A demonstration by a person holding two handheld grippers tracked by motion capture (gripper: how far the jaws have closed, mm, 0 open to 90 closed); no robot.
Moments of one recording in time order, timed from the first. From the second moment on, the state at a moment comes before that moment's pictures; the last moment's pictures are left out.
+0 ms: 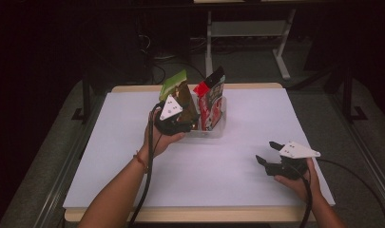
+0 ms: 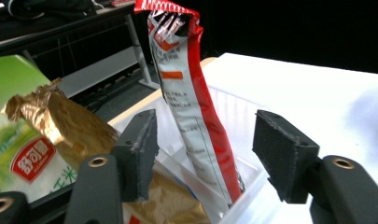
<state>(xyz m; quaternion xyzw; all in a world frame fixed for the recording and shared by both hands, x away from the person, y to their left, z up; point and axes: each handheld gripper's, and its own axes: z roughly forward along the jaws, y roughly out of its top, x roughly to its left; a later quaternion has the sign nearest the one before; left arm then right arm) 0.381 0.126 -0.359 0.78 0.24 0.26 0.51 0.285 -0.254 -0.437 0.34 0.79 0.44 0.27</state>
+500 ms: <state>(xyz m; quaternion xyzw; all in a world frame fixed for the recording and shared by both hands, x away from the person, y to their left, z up) 0.361 0.156 -0.370 0.80 0.23 0.26 0.49 0.284 -0.254 -0.436 0.34 0.79 0.44 0.27</state>
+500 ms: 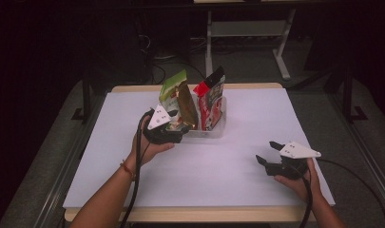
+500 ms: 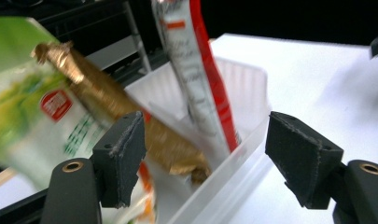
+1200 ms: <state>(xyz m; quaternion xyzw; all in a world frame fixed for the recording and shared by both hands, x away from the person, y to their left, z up) 0.335 0.198 -0.398 0.82 0.23 0.25 0.46 0.283 -0.253 -0.437 0.34 0.79 0.43 0.27</state>
